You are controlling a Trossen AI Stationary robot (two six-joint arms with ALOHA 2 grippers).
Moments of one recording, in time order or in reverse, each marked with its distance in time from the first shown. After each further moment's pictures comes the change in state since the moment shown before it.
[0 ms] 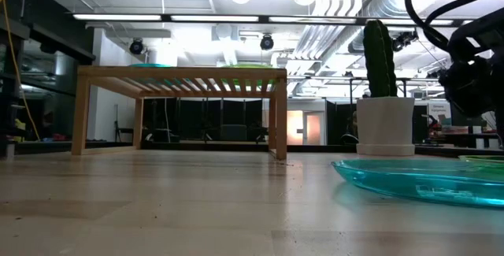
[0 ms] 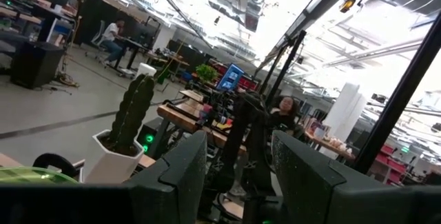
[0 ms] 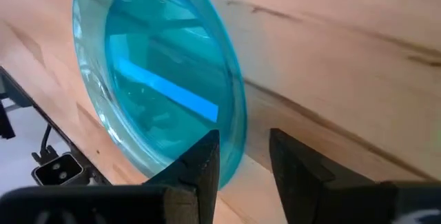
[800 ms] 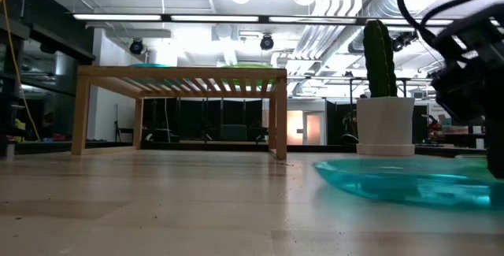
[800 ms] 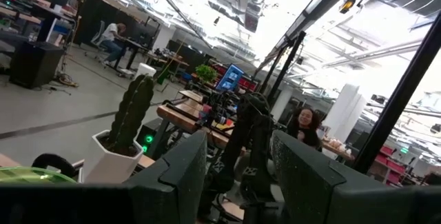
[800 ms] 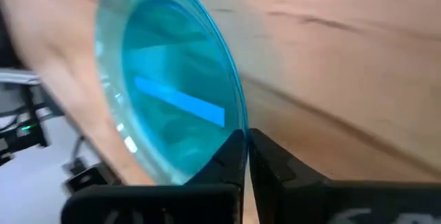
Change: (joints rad) left arm 0.000 0.000 0.000 0.002 0.000 -0.003; right arm -0.002 0.097 0.003 0.159 0.059 0.024
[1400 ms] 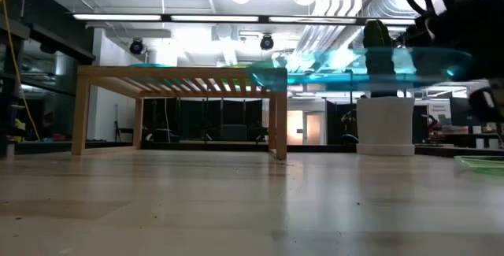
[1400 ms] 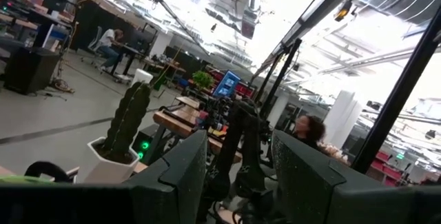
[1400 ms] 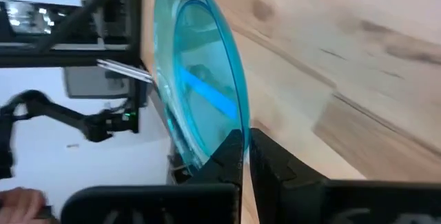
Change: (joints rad) left arm 0.000 0.000 0.000 0.030 0.000 -0.001; right arm -0.061 -0.144 0.000 0.166 0.089 -0.222
